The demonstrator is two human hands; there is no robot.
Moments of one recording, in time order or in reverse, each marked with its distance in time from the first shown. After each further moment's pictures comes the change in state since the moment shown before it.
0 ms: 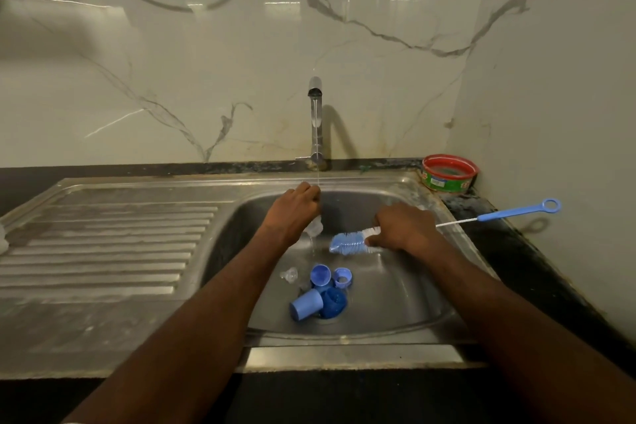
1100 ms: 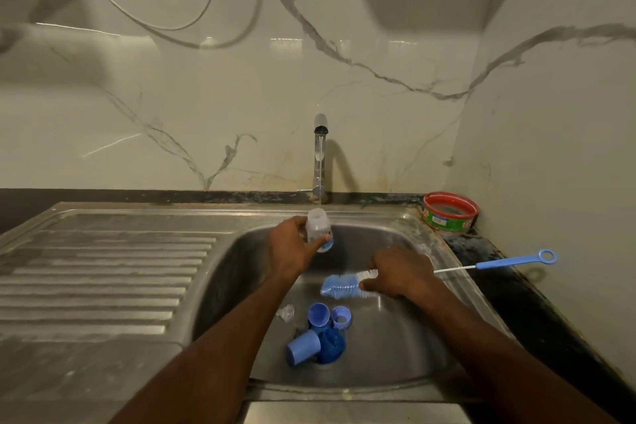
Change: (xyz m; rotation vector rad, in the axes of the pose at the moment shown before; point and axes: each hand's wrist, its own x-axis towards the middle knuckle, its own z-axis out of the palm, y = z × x) left_hand 0.001 0.014 0.011 -1.034 0.196 -0.689; right_hand 0.003 -0.009 0.007 0.073 -0.009 -0.004
